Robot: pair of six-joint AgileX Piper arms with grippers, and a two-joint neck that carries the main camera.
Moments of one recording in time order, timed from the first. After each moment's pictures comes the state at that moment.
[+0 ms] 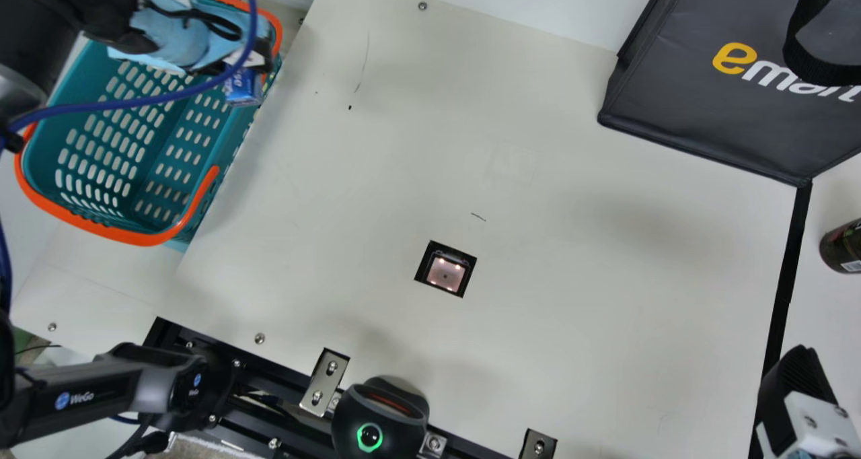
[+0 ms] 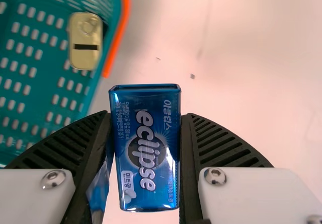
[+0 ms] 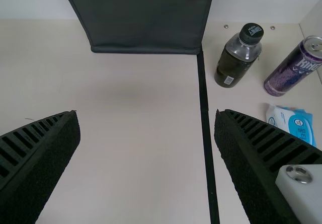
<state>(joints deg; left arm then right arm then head) 5.0 87.5 -79.2 -6.2 66.7 -12.1 0.6 42.6 -69.8 -0.8 69.3 0.0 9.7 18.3</state>
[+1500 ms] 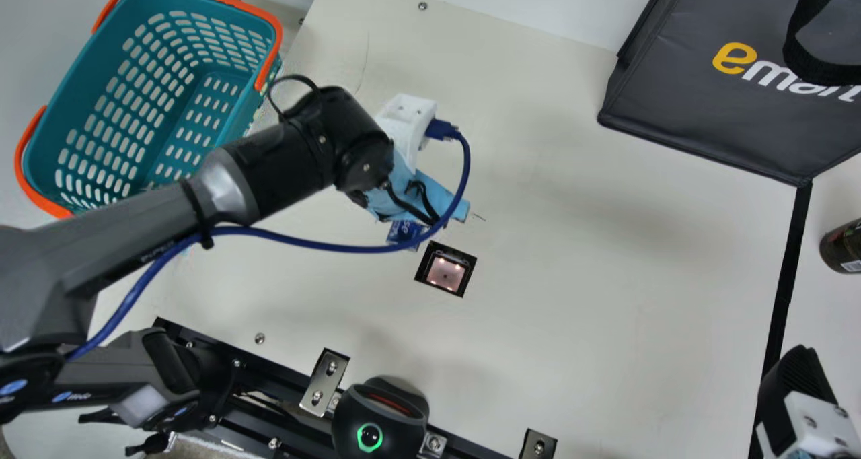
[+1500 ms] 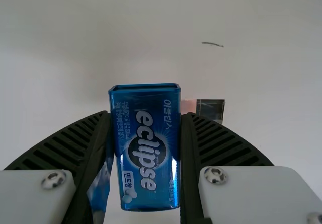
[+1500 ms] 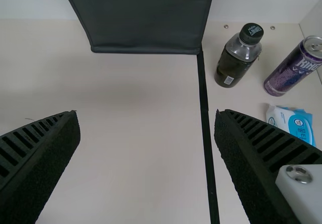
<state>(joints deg) -36.3 93.7 -67.5 -4.2 58.2 -33.6 0.6 42.6 -69.8 -0.8 69.3 0.0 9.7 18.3</state>
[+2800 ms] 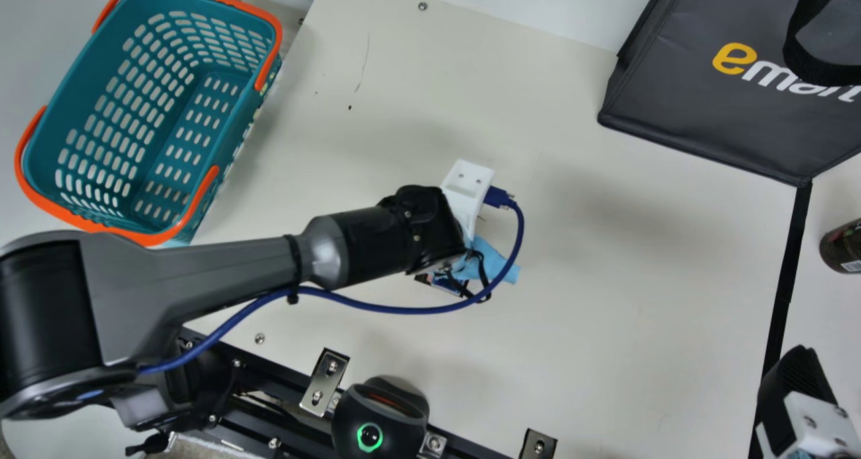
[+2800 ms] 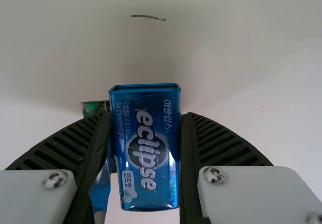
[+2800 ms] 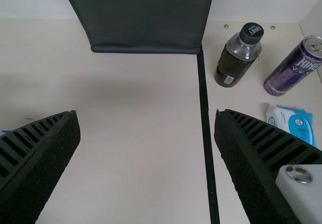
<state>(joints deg) -50.0 103.2 -68.7 3.6 50.0 -48.3 0.6 42.6 -69.8 -0.8 69.4 0.0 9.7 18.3</state>
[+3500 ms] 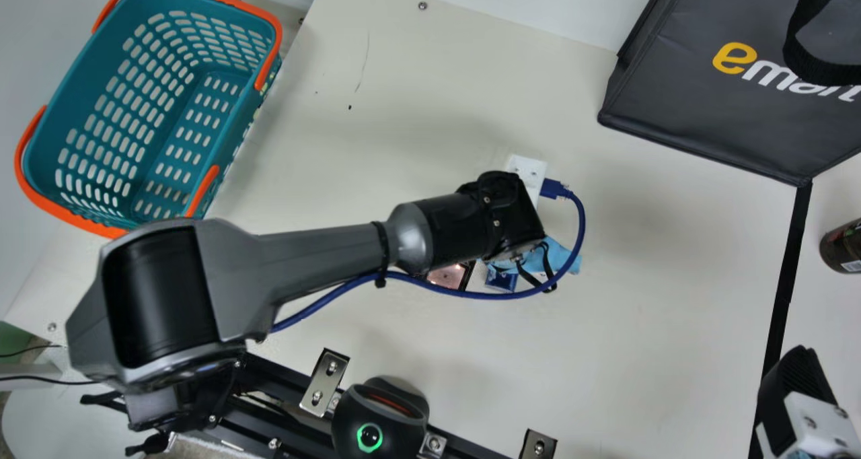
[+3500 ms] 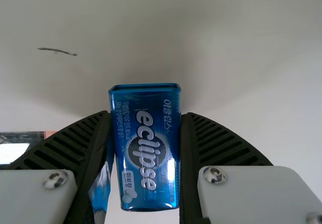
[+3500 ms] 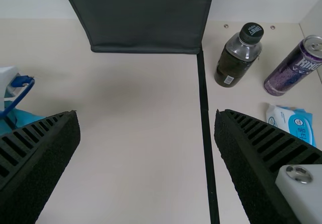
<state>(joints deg) -51.7 115.9 -86.5 0.5 55.9 -53.4 0.6 42.6 -69.8 -0.8 69.4 0.0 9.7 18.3</state>
